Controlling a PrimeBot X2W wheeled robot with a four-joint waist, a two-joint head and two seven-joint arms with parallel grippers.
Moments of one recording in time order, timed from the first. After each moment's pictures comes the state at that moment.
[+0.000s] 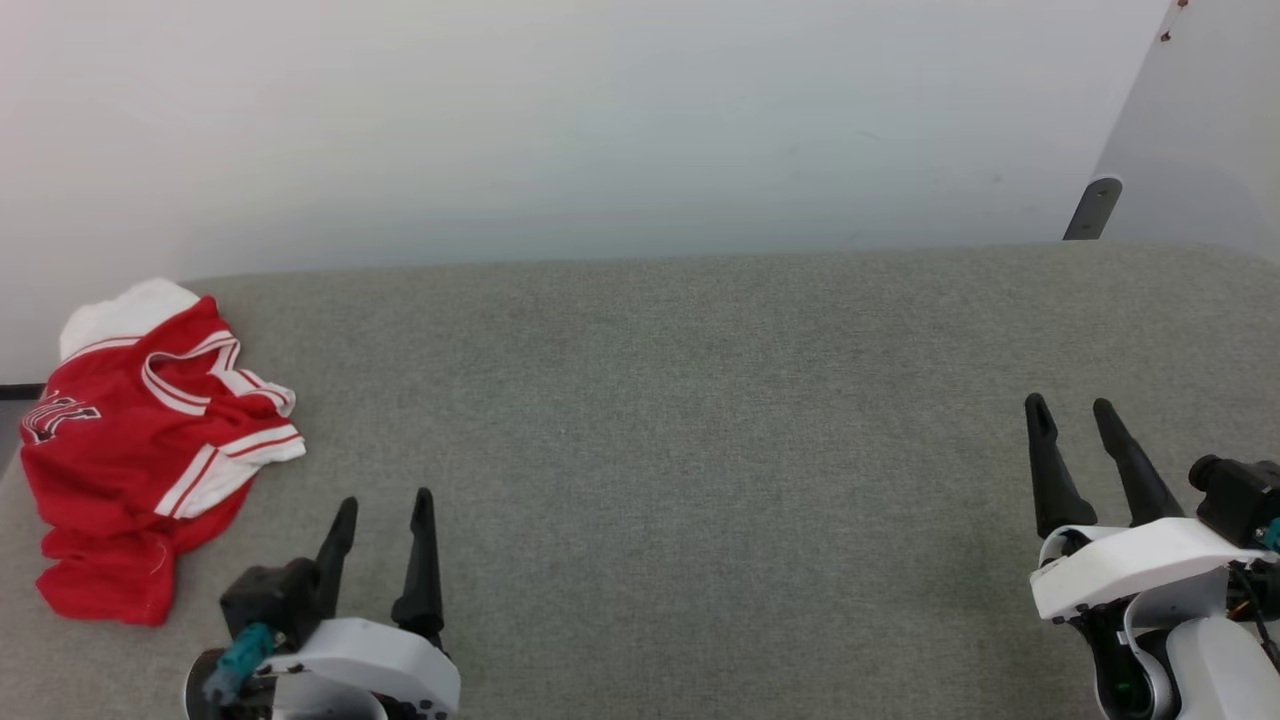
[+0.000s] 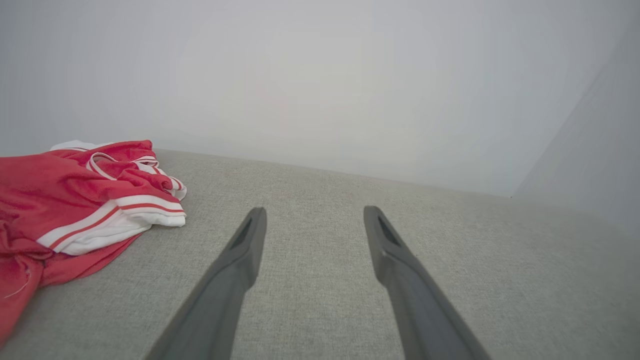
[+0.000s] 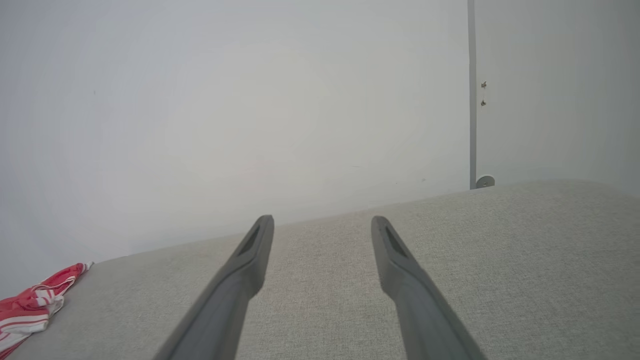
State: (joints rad) left arm -0.10 0.11 -0.04 0.26 -0.32 -0.02 -0.19; right arm -0.27 -0.15 0.04 0.37 0.46 0.13 -0.19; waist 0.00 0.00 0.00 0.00
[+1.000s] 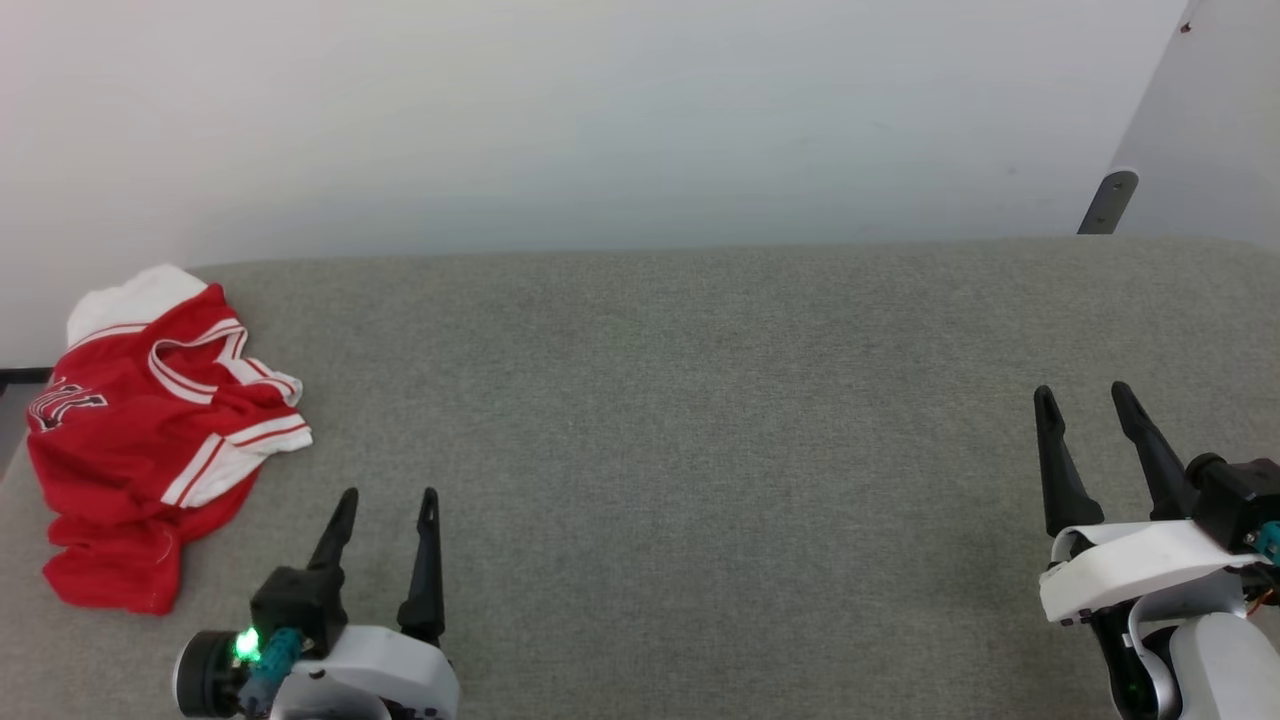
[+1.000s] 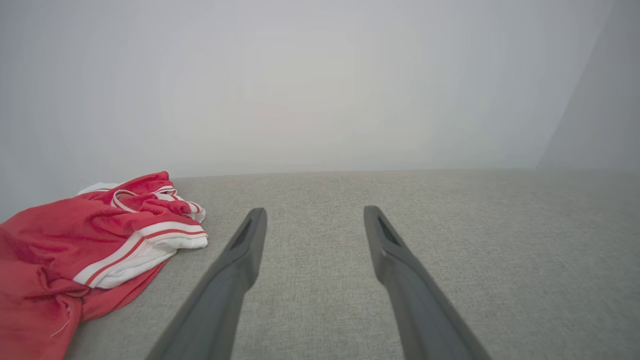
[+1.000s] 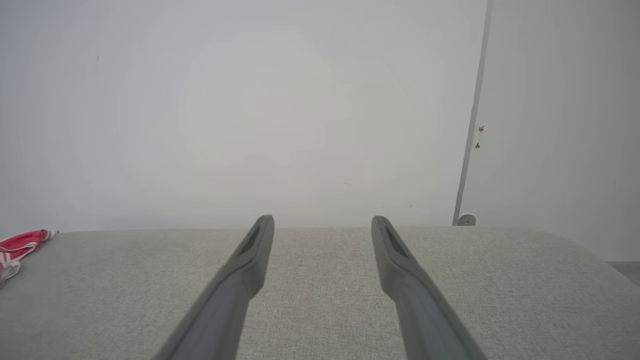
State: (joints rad) left arm -0.12 0.09 0.01 0.30 -0.10 -0.05 -0.25; right arm -0.27 -0.17 0.03 0.35 0.27 0.13 -0.25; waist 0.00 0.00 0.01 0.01
